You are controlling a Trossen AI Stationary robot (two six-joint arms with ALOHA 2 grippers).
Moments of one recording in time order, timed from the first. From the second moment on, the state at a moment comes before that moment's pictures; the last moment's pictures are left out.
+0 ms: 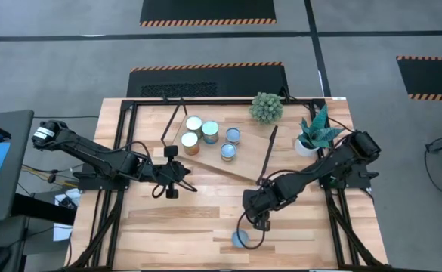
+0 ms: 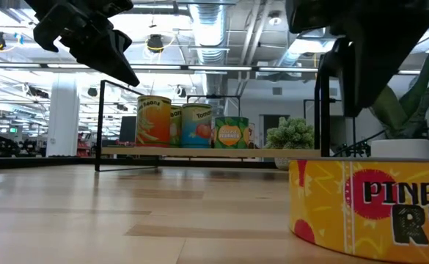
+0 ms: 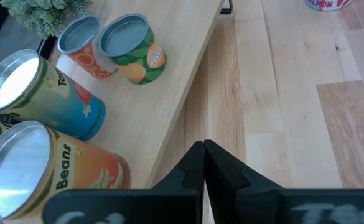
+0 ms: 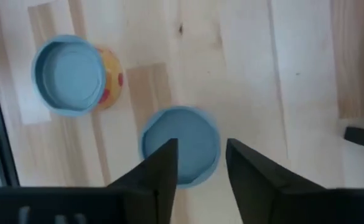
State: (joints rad) left arm -0.29 1.16 0.71 -0.35 -0.45 -0.05; right arm 0.44 1.73 1.24 -0.75 0.02 0.62
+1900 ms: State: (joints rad) left arm -0.29 1.16 0.71 -0.35 -0.45 -0.03; right arm 0.05 1.86 1.68 -1.24 0.22 0.01
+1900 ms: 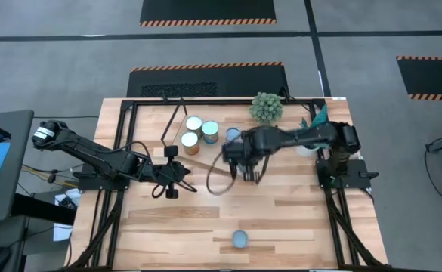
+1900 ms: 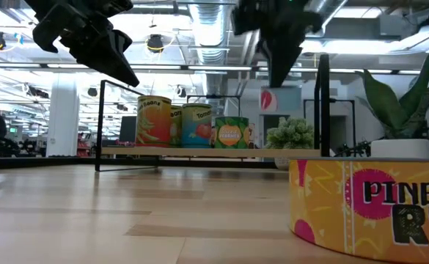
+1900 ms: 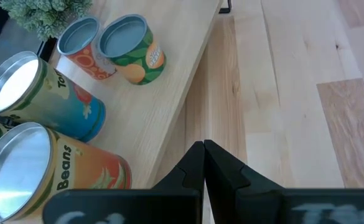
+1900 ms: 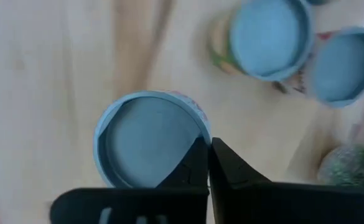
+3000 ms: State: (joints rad) left arm -0.29 1.16 0.71 -0.35 -0.45 -0.05; right arm -0.28 1.86 1.48 -1.10 0.11 -0.20
